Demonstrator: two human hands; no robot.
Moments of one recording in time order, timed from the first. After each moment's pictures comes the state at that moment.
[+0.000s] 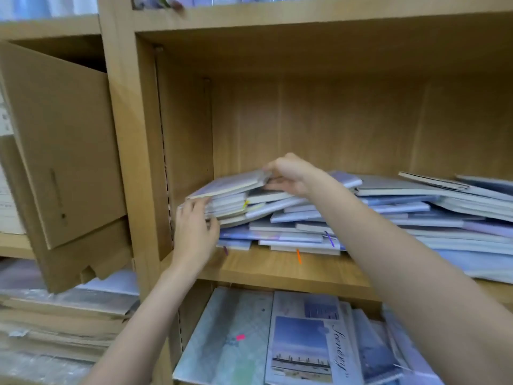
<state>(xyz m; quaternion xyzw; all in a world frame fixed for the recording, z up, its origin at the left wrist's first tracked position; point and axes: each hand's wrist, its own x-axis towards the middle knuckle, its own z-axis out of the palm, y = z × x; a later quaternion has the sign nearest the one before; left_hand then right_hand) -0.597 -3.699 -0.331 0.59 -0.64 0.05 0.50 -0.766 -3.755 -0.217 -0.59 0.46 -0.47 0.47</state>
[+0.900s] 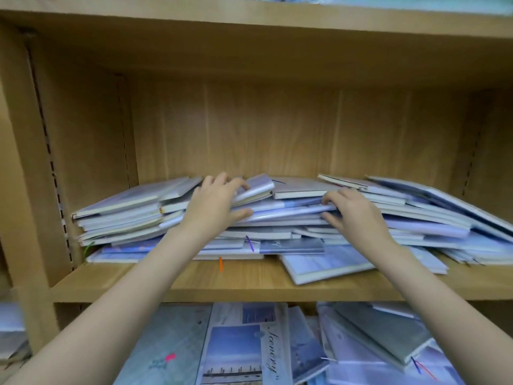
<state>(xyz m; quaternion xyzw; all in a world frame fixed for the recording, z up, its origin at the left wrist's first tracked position) -0.740 -3.724 -0.270 0.47 -0.81 0.14 0.32 -1.002 -3.692 -0.298 -0.70 0.55 -0.35 -0.29</state>
